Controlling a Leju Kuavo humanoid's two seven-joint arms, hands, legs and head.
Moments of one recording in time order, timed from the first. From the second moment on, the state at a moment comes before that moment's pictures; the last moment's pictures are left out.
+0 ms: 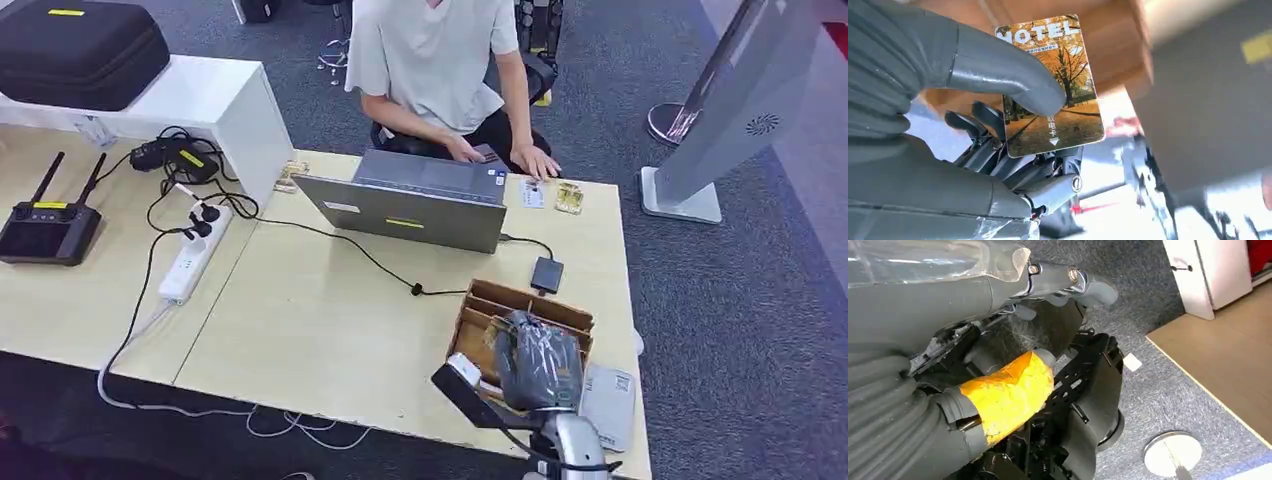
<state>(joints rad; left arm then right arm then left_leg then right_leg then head) 0.07 0.66 -1.49 -1.72 0.94 0.69 -0.19 -0.06 0.23 0.37 -1.44 1.27 -0.15 -0.21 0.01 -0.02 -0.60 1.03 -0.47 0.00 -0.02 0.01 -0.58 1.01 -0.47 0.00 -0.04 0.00</state>
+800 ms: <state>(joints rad) 0.00 0.68 -1.54 -1.67 0.96 0.61 -0.17 -0.50 0.34 0.23 -1.32 1.42 -0.01 0.10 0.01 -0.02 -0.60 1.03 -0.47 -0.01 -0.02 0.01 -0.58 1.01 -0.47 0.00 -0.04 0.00</state>
